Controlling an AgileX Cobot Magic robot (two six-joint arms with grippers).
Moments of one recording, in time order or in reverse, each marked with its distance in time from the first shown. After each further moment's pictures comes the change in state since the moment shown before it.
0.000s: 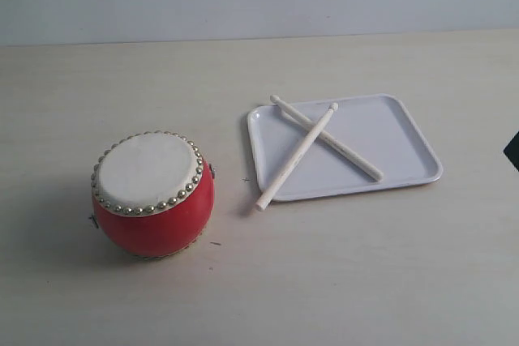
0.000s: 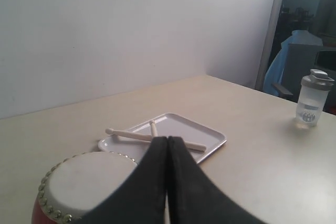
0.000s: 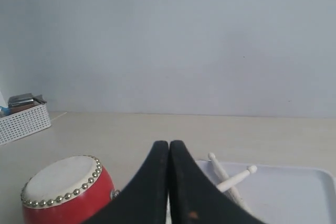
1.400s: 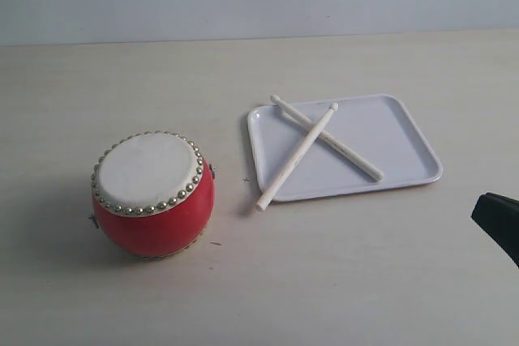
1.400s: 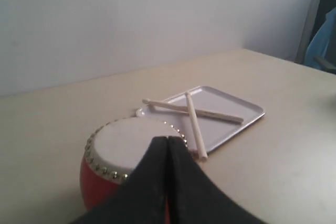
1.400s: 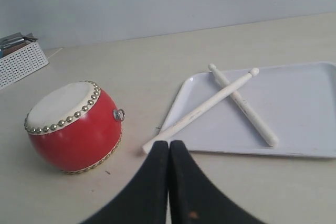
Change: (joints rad) left arm 0.127 -0.059 0.000 0.000 0.170 0.040; right arm 0.000 0.000 0.000 0.068 0.273 0.059
